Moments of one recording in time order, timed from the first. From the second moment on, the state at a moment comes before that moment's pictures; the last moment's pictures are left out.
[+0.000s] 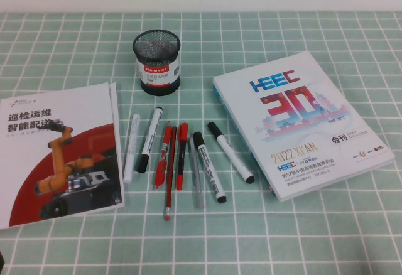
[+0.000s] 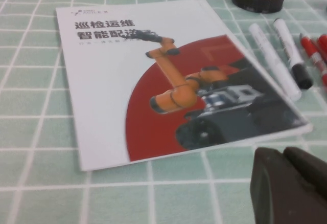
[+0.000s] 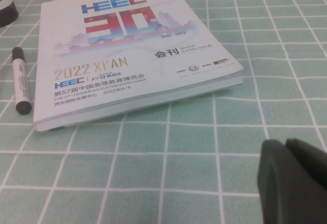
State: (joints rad) right arm 0.07 -0.02 0.03 0.15 0.34 -0.07; left arm -0.15 -0.01 0.02 -0.09 0.37 0.03
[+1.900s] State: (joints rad) right arm 0.07 -0.02 0.03 0.15 0.34 -0.07; left arm -0.33 1.35 -0.93 -0.38 0.71 0.21
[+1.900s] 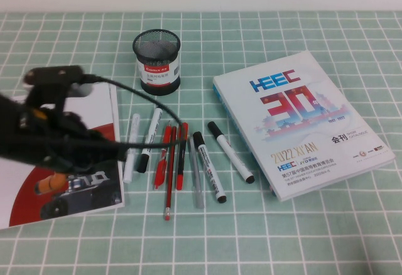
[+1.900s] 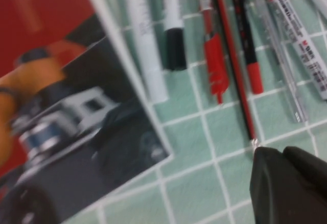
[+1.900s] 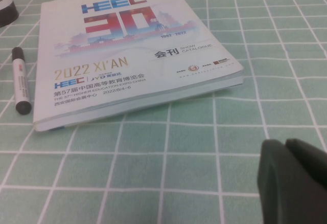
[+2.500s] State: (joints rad) right arm 0.07 -0.02 0.03 0.15 0.34 -0.07; left arm -0.40 1.80 -1.44 -0.13 0.94 -0.05
